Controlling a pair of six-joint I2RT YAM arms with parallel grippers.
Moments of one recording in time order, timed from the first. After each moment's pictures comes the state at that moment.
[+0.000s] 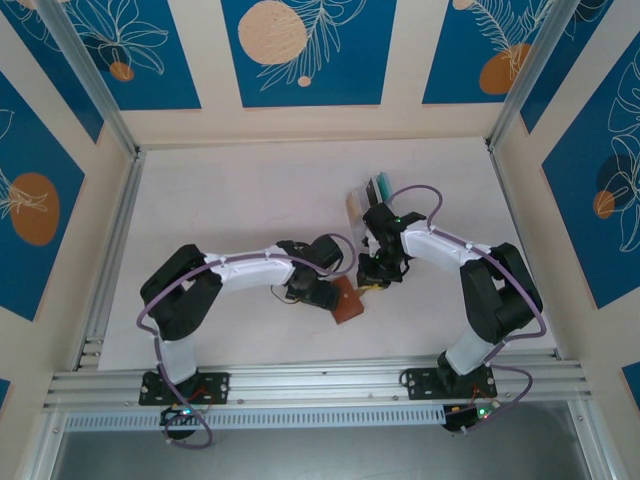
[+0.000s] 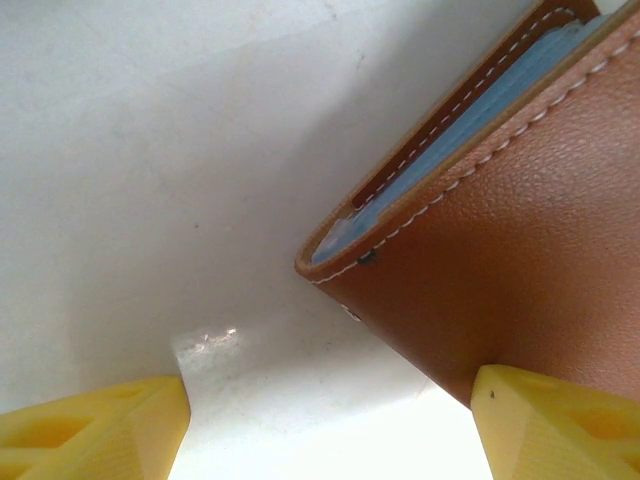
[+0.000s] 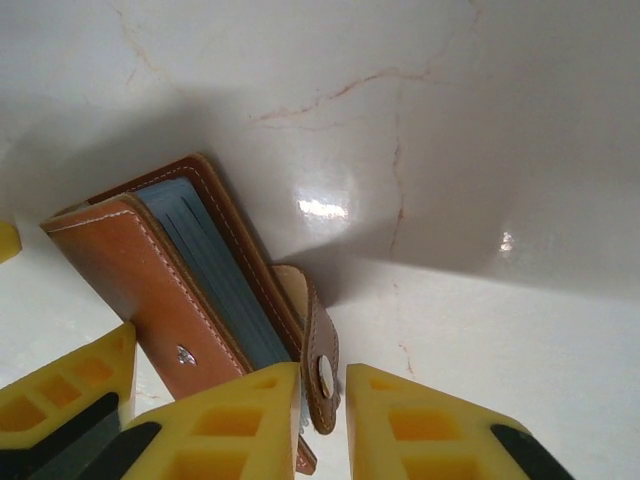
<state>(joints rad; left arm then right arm) -0.94 1.85 1.17 -0.67 0.08 -0.57 0.48 1.63 1.02 -0.88 -0.32 0.47</state>
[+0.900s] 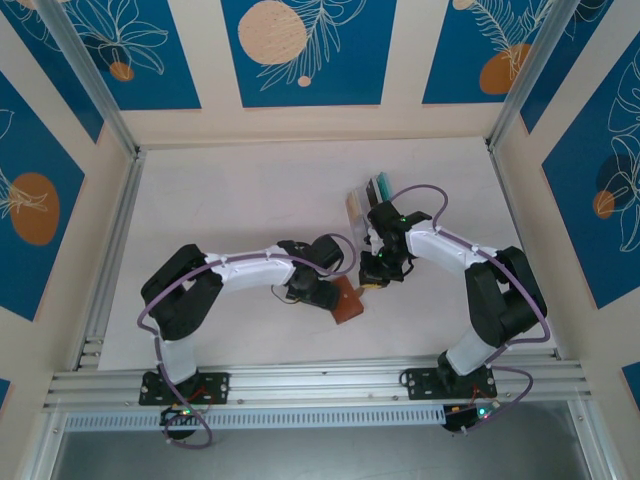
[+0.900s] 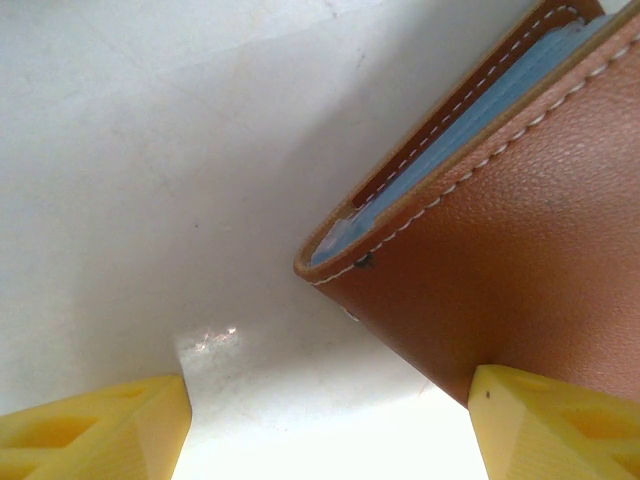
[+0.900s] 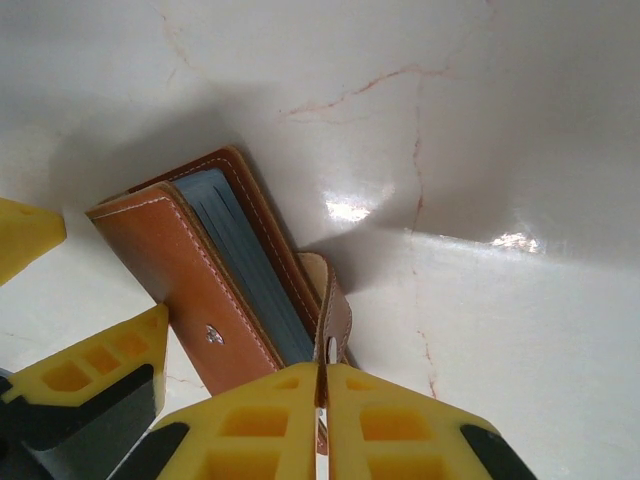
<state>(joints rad) -0.94 1.86 1.18 -0.68 0.08 -0.58 0.46 1.60 1.01 -0.88 -0.37 0.47</state>
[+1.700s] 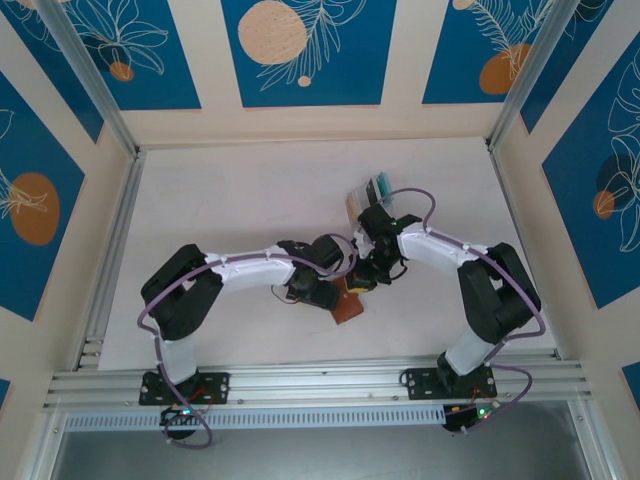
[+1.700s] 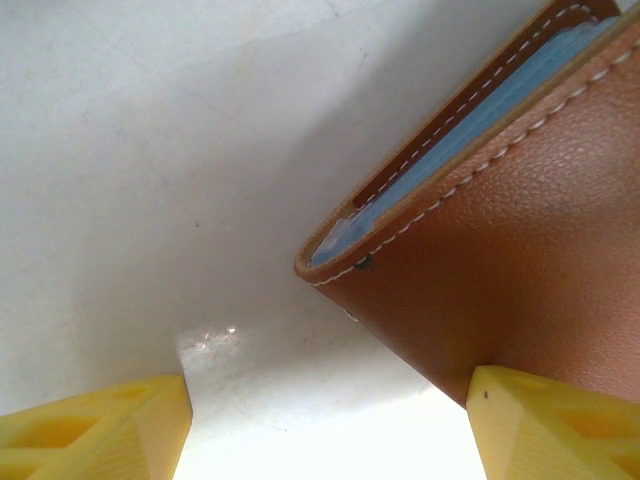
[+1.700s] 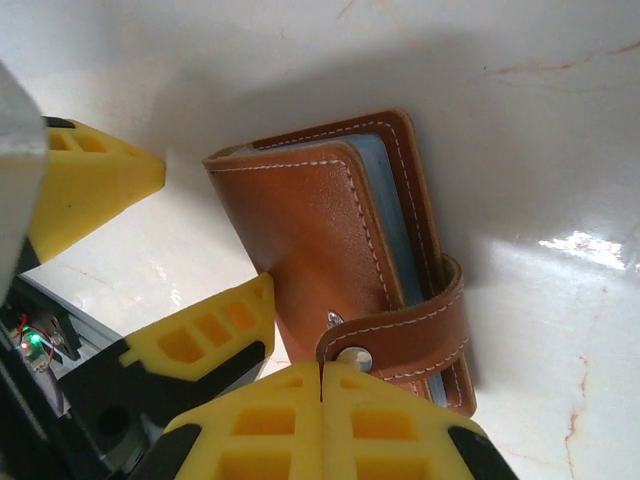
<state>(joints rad) -0.94 1.86 1.18 -0.68 0.08 -0.58 0.52 1.64 1.01 -0.82 -0.52 0.44</state>
